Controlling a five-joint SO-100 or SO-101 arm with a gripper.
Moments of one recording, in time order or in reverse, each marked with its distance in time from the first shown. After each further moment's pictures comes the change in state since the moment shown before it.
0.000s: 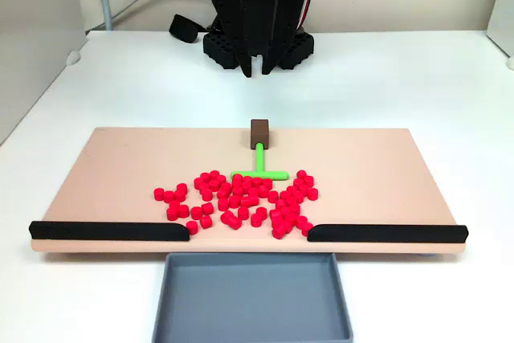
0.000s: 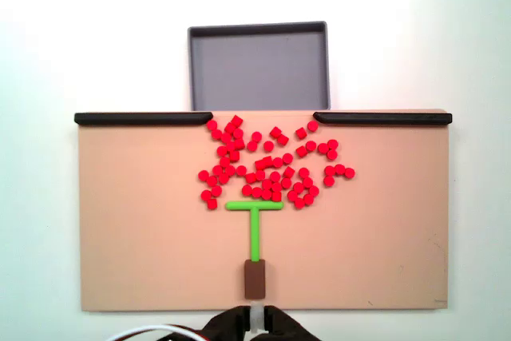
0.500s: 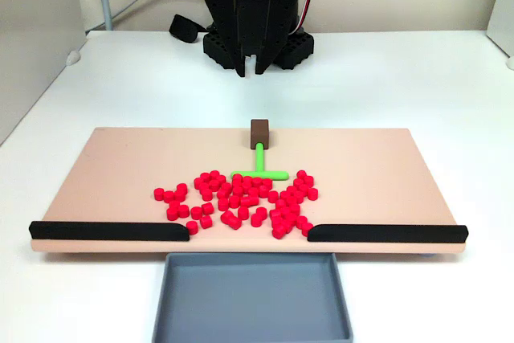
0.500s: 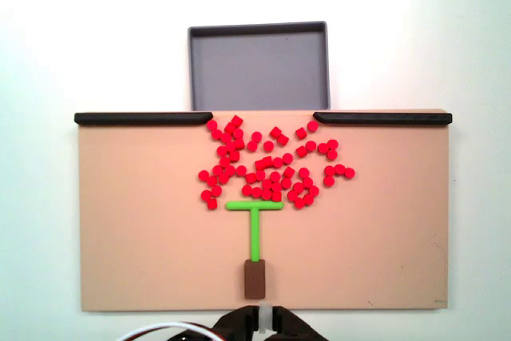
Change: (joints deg) arm 1.4 0.0 0.0 0.0 0.5
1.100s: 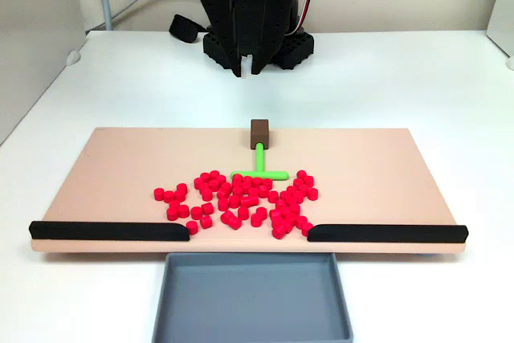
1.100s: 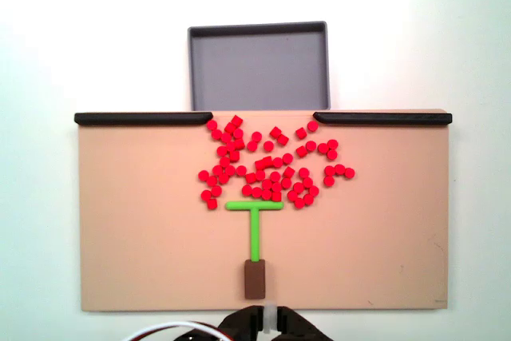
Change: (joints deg) arm 0.7 0.0 0.0 0.0 -1.0
